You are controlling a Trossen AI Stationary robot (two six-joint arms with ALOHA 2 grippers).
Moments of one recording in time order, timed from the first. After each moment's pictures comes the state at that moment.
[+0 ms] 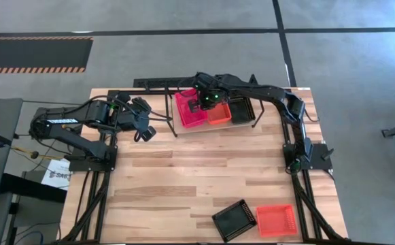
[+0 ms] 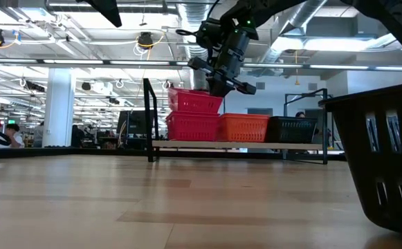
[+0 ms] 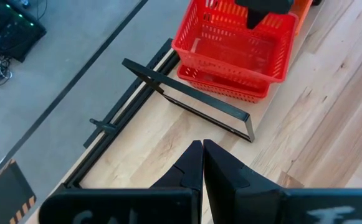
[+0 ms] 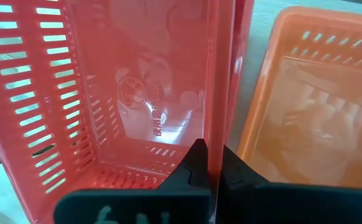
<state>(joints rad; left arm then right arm) -0.05 1.22 1.45 -1.32 -0.66 -0.50 -0.43 2.05 1.87 -0.92 -0.05 0.76</state>
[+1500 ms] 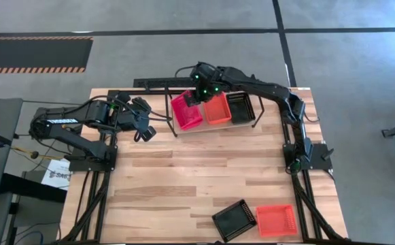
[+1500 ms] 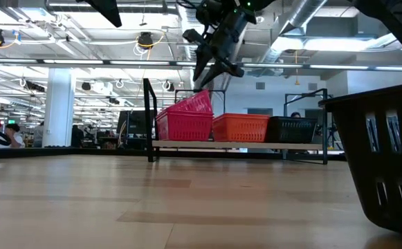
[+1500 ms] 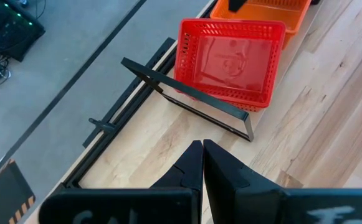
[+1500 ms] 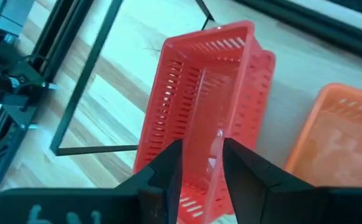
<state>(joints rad) -0.05 1.22 1.45 -1.32 -0.65 -0.50 -0.42 2.05 2.05 -0.94 -0.10 0.64</state>
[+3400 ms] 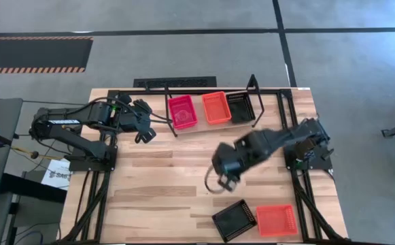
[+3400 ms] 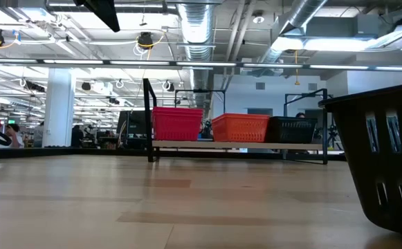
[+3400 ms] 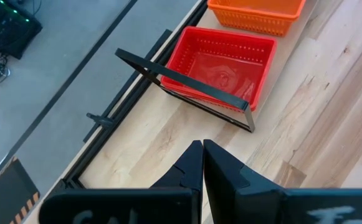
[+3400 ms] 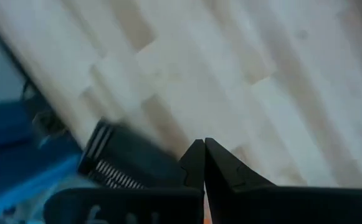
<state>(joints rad) -0.05 1.22 1.41 -1.32 -0.63 -0.49 0.34 1.84 2.04 -1.57 0.05 0.89</state>
